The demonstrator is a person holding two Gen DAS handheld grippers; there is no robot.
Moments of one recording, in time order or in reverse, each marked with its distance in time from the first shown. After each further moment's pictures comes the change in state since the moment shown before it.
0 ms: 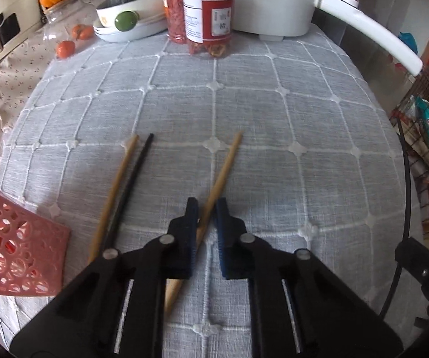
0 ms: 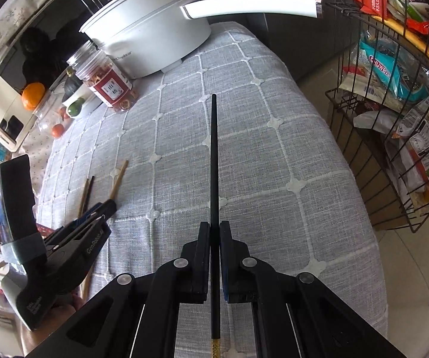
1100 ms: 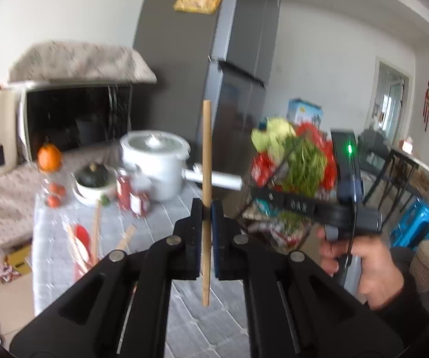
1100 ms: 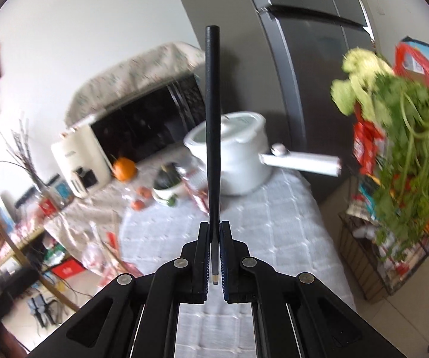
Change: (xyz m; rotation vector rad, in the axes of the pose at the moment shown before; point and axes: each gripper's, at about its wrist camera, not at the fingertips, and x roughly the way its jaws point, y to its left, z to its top) left arm -0.313 0.133 -0.065 0.203 -0.699 -0.576; right arm -0.199 0.089 -0.021 -0.159 -0.511 0.151
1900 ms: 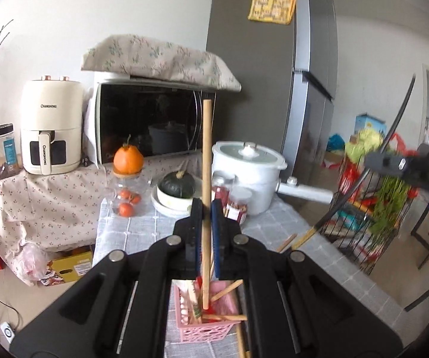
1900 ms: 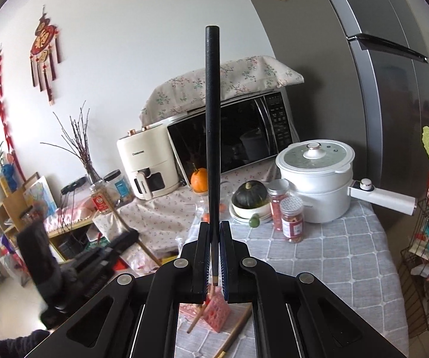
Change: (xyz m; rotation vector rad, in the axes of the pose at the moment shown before) left arm 0.036 0.119 -0.040 -0.017 -0.061 0.294; right arm 0.011 0.115 0.004 -0.141 -0.066 0.243
